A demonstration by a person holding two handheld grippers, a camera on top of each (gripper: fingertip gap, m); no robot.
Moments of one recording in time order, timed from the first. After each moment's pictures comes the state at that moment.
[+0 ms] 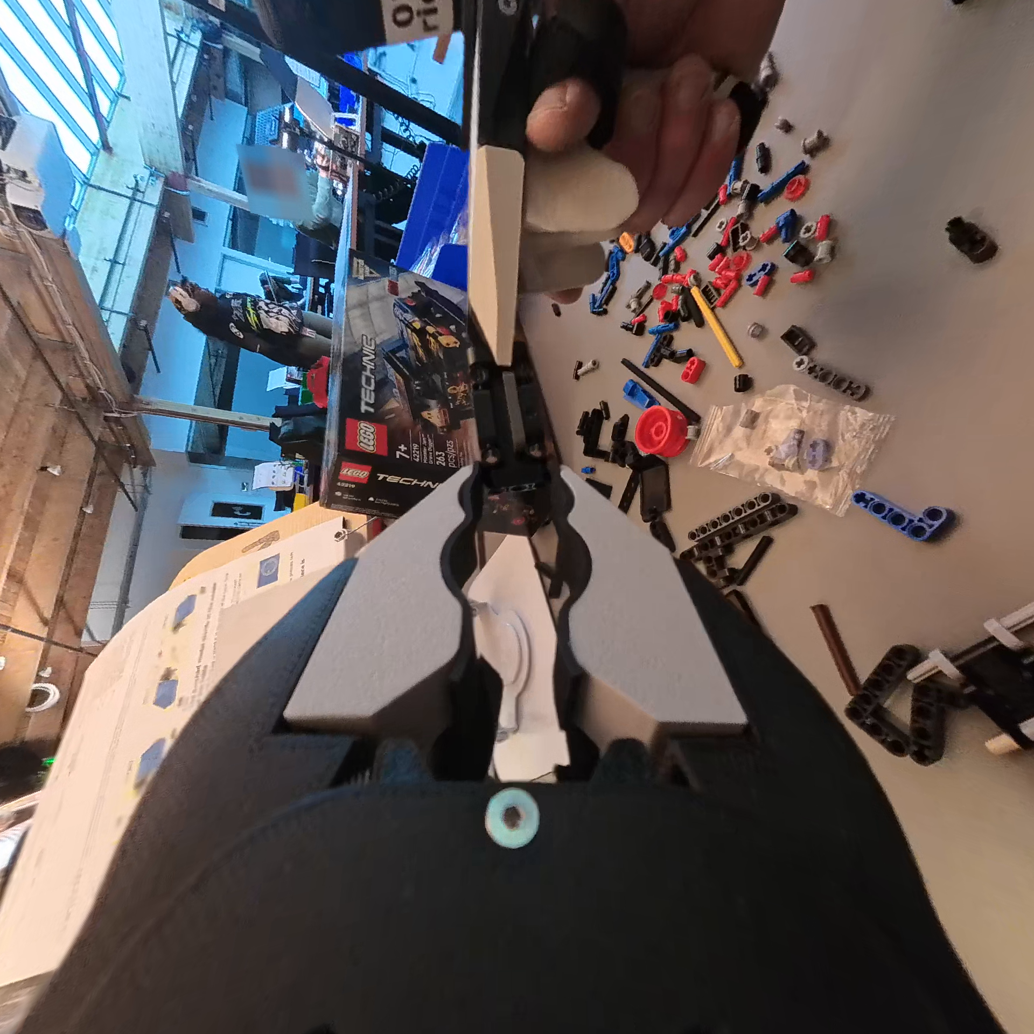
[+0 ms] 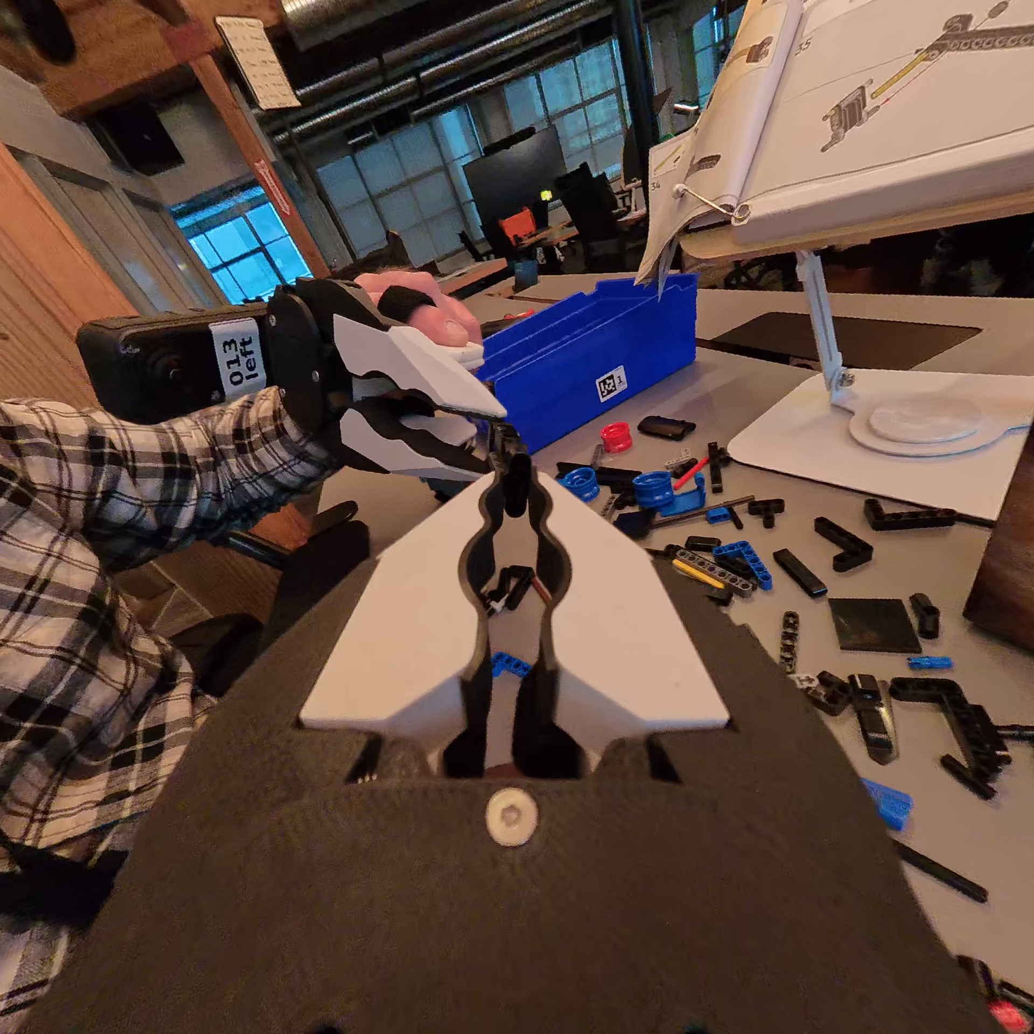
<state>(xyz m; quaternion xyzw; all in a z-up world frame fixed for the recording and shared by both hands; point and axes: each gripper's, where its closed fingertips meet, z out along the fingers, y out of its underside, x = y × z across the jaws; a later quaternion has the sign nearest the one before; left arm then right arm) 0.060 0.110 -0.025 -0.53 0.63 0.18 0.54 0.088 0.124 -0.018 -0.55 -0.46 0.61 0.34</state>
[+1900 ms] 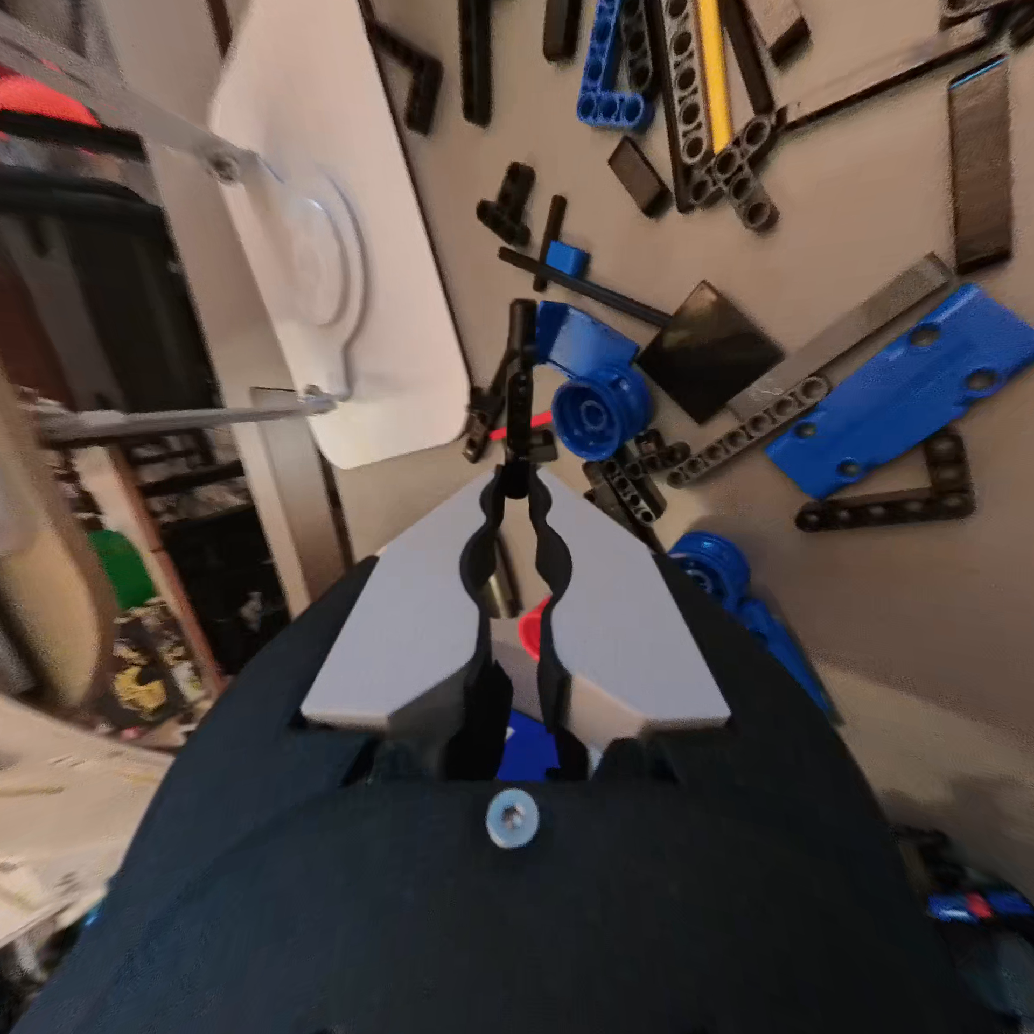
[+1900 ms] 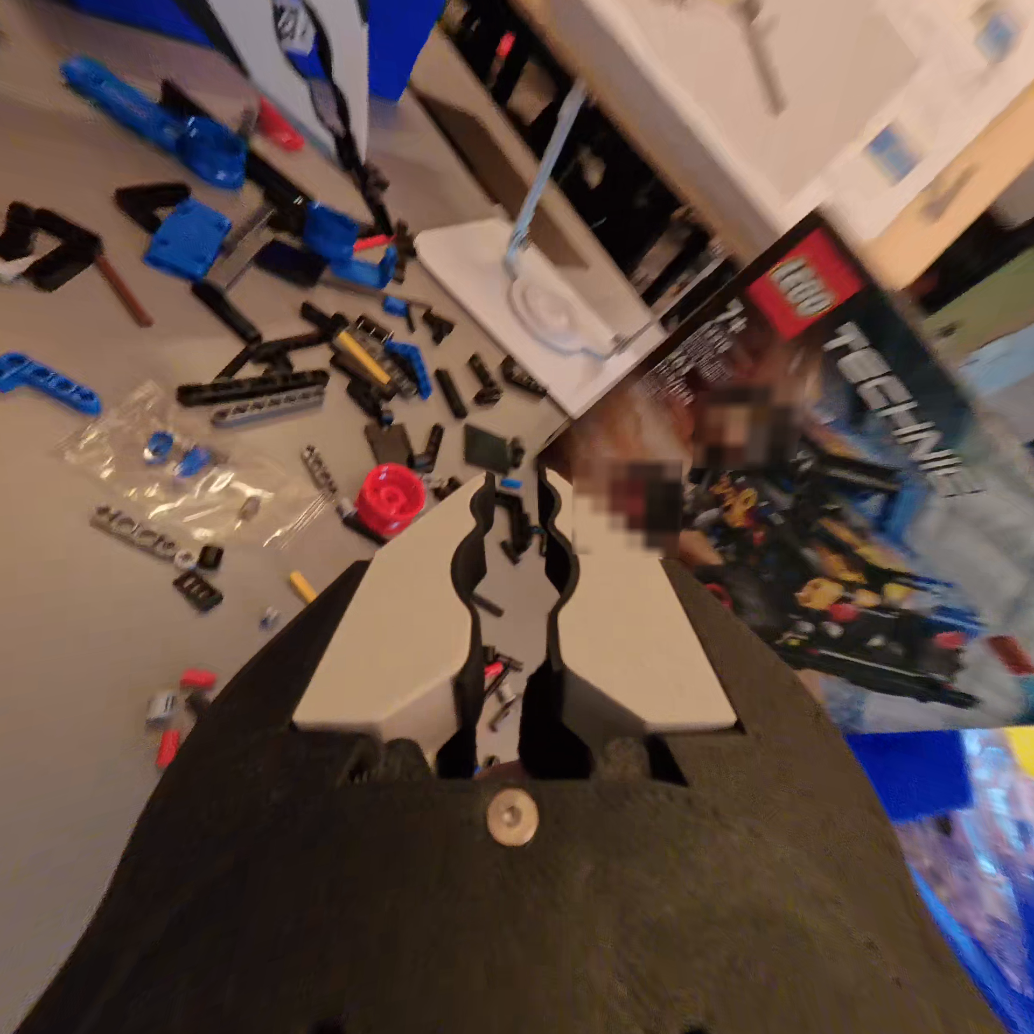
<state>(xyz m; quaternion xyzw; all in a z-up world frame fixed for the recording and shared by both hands) -0.114 0.164 -0.137 -0.78 0.53 0.24 0.22 0.129 0.200 -0.082 -0.54 -0.62 0.14 0.55</state>
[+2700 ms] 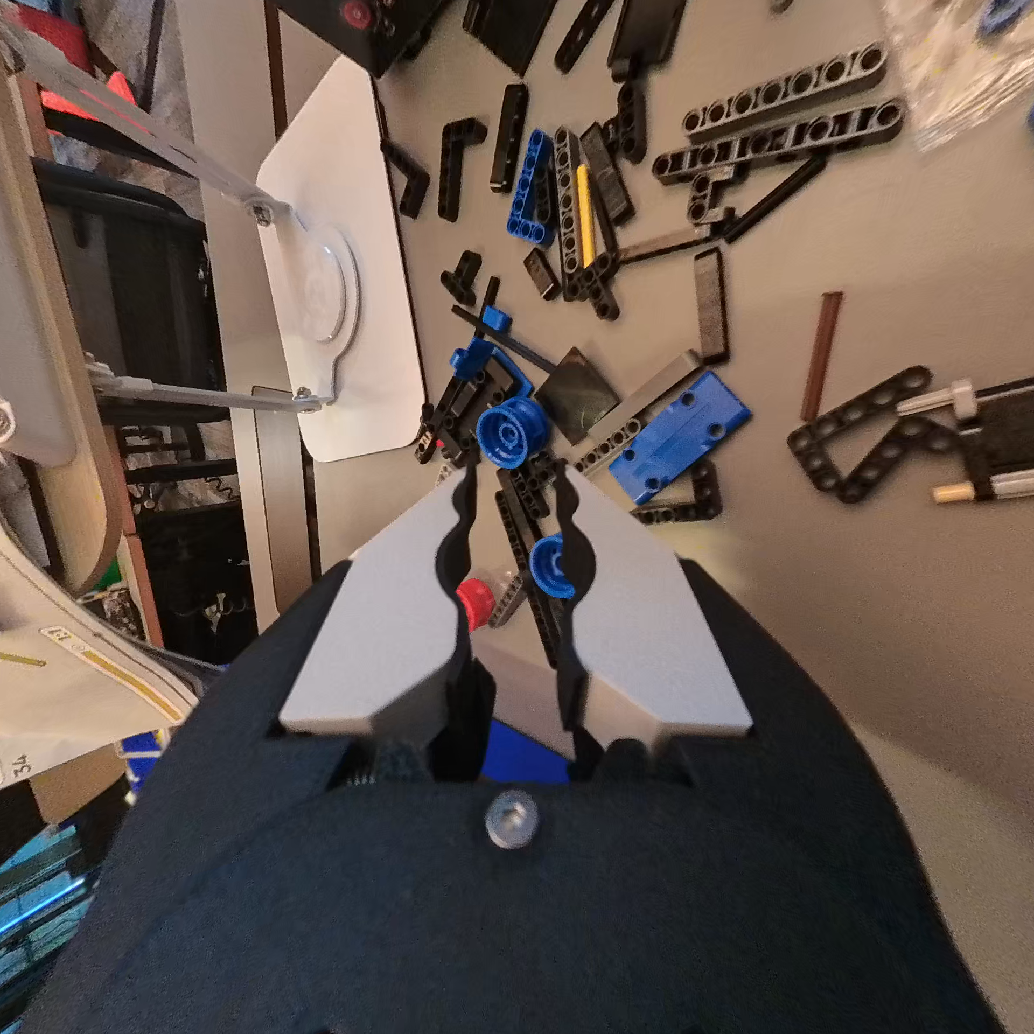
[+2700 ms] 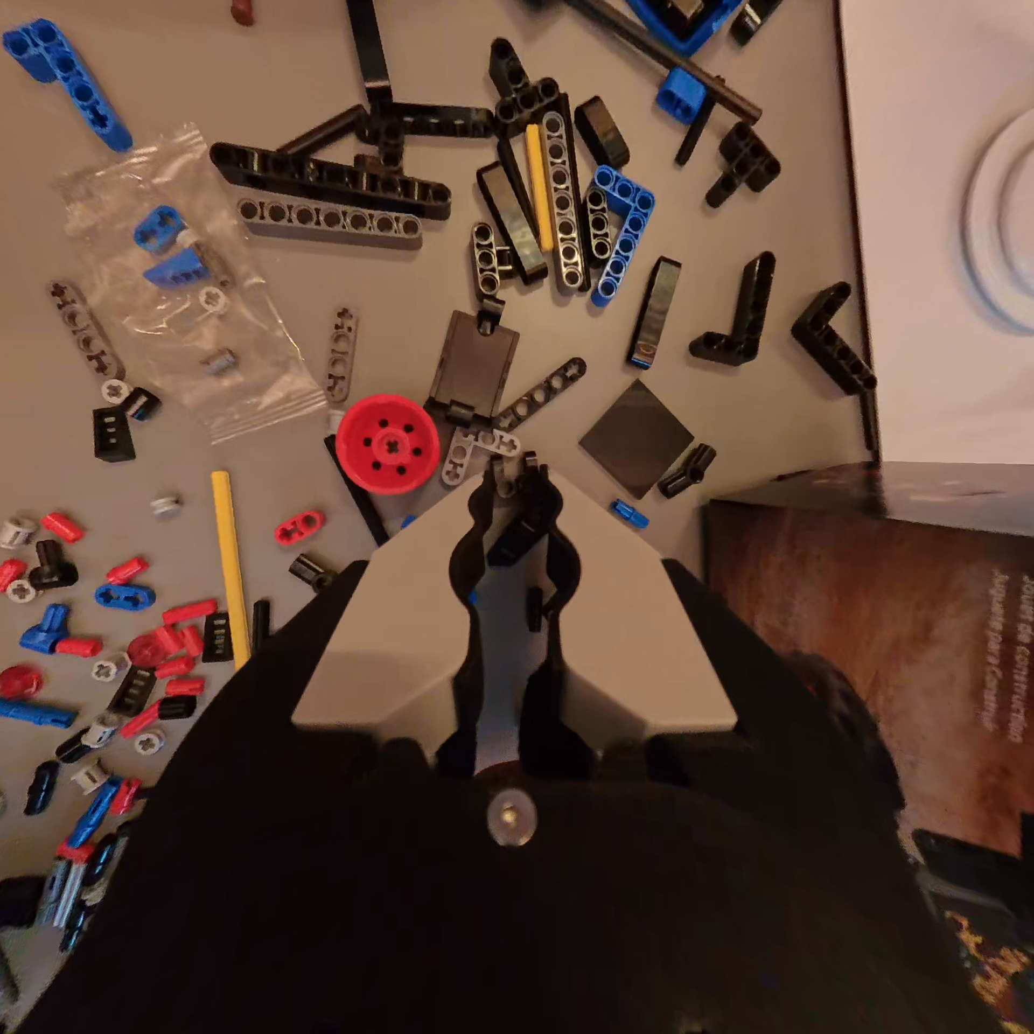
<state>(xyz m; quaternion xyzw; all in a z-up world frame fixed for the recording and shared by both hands) -0.073 0.114 -0.116 -0.80 0.49 0.22 0.29 0.081 0.221 -0.177 -0.44 -0.86 0.18 0.18</state>
